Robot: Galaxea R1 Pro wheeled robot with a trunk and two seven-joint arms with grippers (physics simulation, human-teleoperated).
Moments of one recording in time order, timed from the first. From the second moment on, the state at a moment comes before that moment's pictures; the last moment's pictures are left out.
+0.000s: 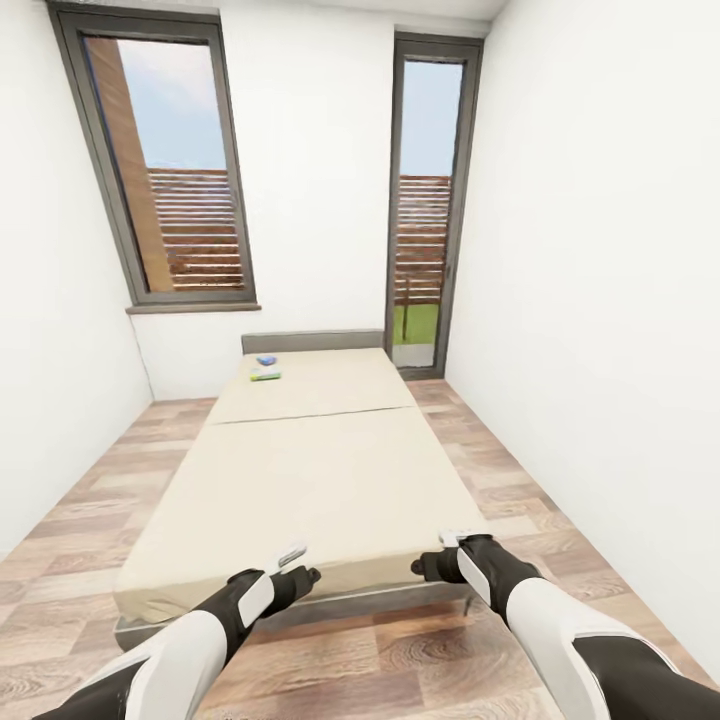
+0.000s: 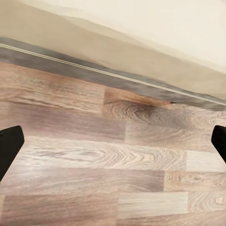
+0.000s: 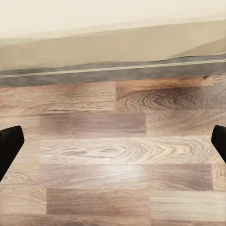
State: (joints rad) left arm -0.77 -0.13 0.39 -0.13 0.08 0.27 -0.01; right arm -0.84 0.06 0.00 -0.19 0.00 0.44 0.13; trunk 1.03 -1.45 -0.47
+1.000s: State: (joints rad) left arm -0.67 -0.16 0.37 -0.52 0.17 0.45 -0.03; right arm -0.73 0.00 0.00 -0.60 0.00 0.59 0.14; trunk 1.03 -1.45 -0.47
